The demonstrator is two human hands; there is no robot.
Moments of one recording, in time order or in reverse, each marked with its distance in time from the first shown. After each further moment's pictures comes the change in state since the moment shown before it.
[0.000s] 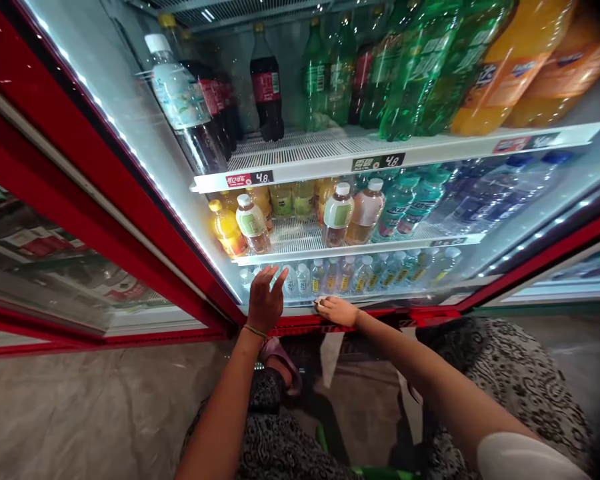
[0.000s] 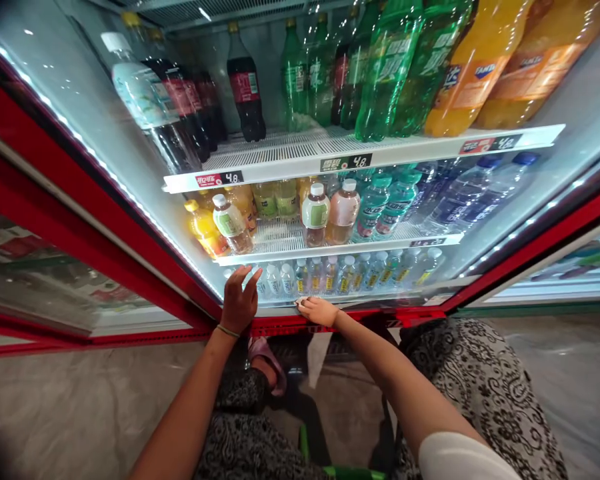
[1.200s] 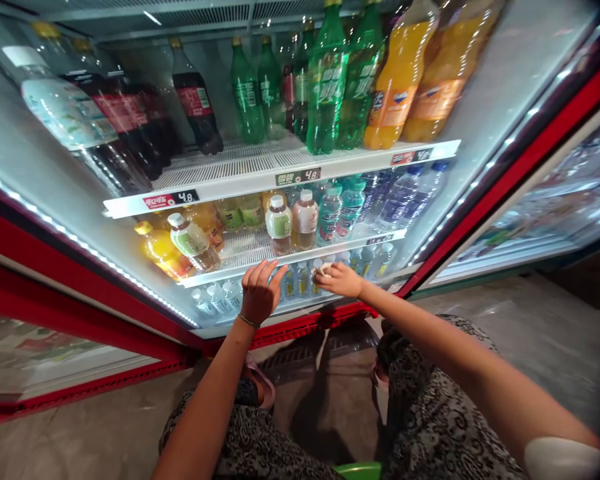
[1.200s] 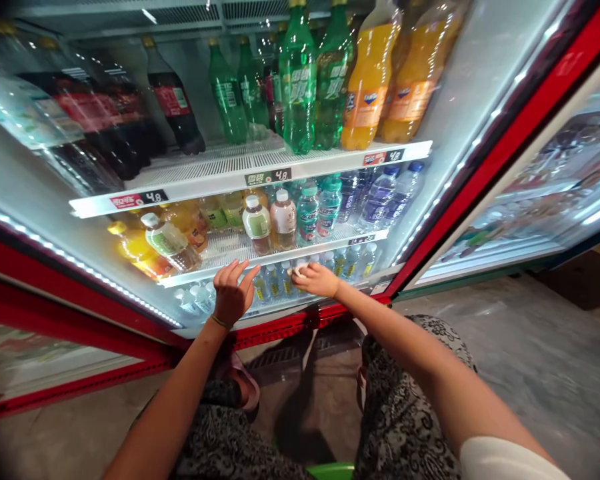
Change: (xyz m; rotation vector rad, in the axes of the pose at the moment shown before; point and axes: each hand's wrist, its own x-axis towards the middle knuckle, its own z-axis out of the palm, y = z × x) left_hand 0.073 0.079 0.061 -0.068 0.107 0.168; right_hand -0.097 0.110 -0.107 -0.222 0.120 0.163
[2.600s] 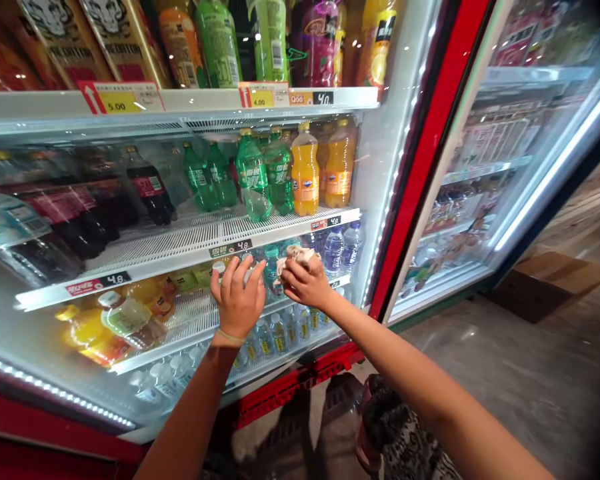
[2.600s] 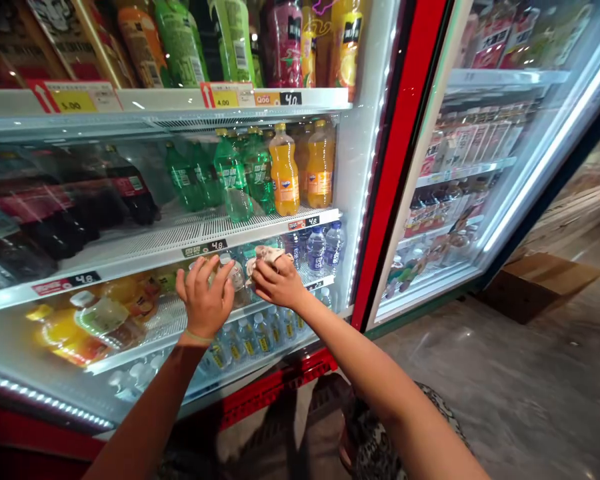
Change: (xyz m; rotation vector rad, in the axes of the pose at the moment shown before) left_hand 0.186 0.069 0.025 0.136 0.303 0.022; right_hand 0.025 0.114 -0.106 -0.380 0.370 0.370
